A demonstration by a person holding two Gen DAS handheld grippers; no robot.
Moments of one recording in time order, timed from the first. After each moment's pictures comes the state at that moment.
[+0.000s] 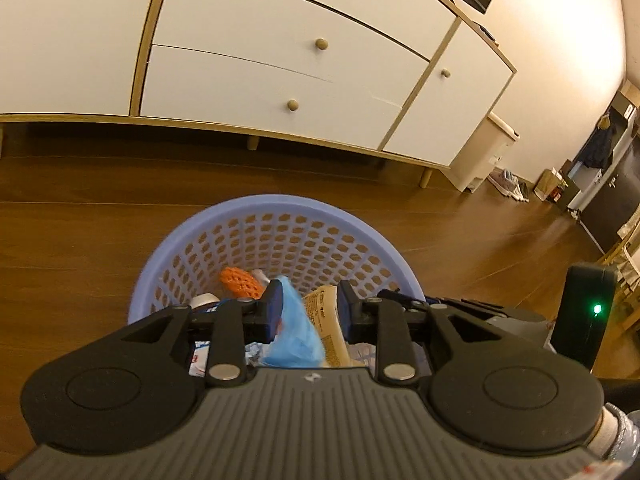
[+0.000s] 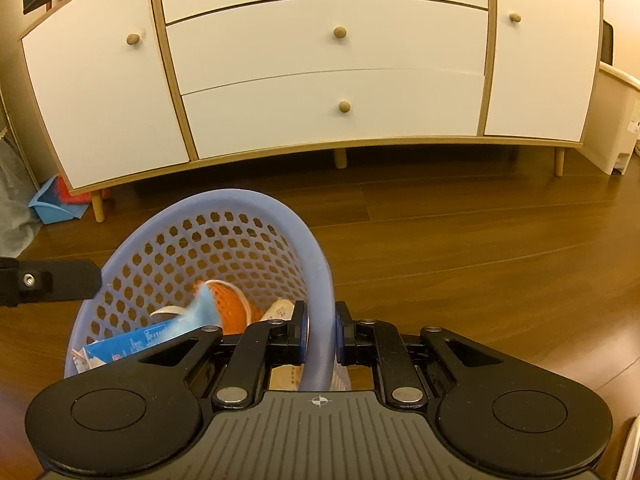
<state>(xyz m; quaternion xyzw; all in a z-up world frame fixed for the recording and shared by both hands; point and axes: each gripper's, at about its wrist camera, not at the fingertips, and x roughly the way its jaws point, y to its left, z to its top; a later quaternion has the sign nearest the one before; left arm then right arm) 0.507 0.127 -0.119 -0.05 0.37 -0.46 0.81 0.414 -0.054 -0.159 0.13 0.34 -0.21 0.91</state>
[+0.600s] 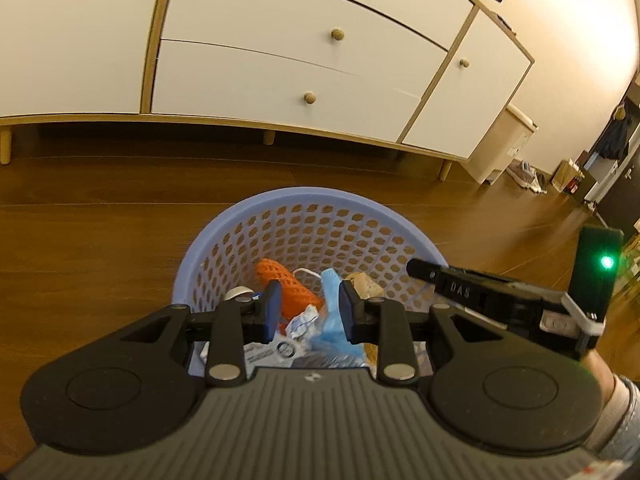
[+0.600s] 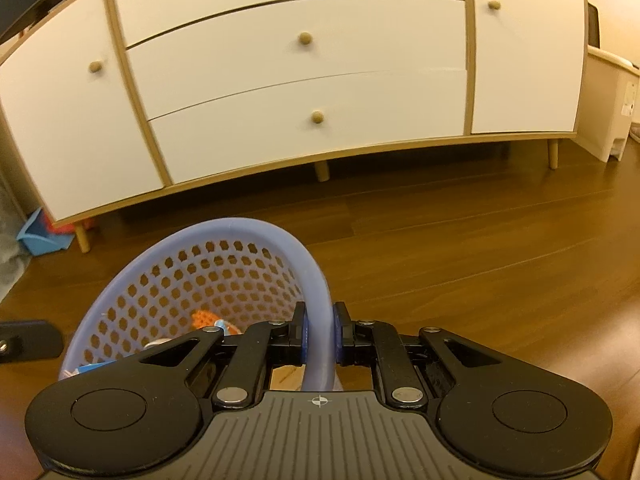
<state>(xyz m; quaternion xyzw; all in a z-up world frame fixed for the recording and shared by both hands) 0.519 0.111 -0.130 -0.02 0.38 -0.44 0.82 0.428 -0.114 -0.169 0.16 0.32 -0.22 0.91</state>
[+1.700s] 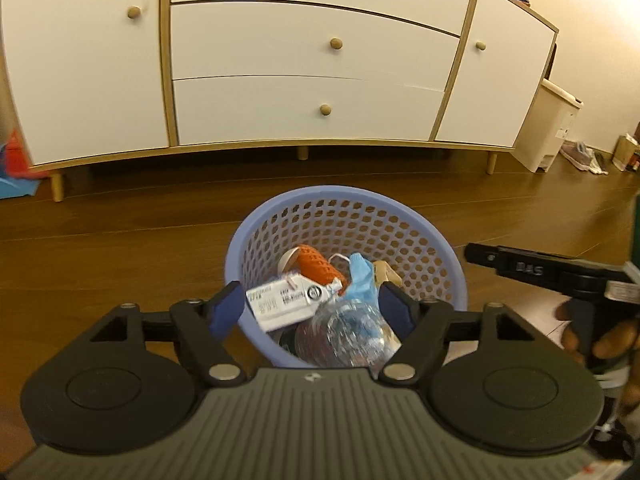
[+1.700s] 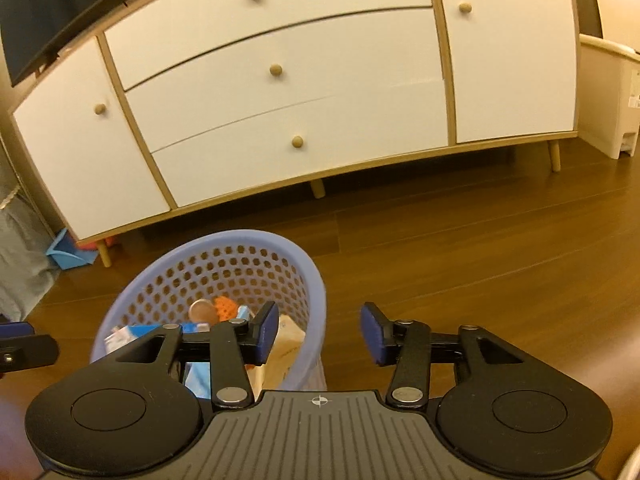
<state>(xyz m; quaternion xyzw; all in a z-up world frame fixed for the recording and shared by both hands) 0.443 0.067 -0.101 0.06 0.34 -0.34 0.87 0.339 -0.166 -0.127 0.19 0.30 -0.17 0.92</state>
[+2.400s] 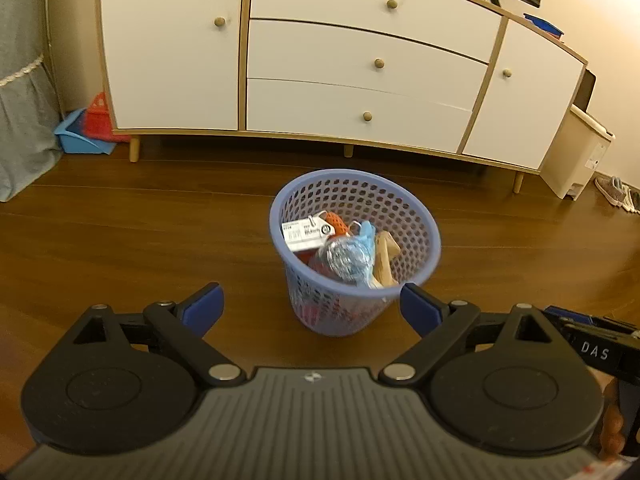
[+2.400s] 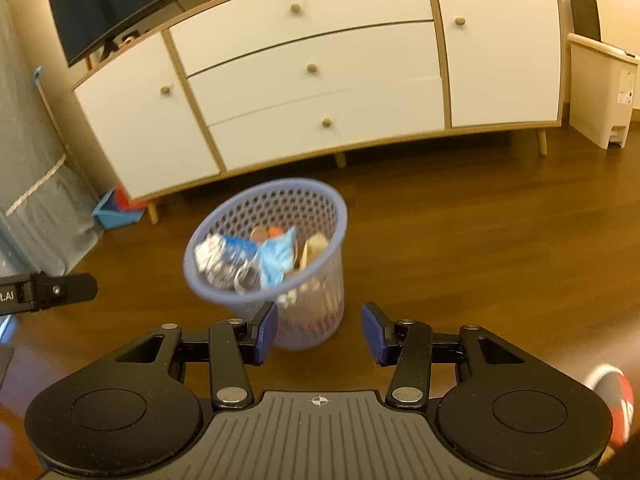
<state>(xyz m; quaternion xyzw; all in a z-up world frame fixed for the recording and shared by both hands) 0.314 0.121 -0.047 0.02 0.35 -0.25 0.90 0.195 -0.088 -0.056 0.19 0.34 -0.13 0.91</state>
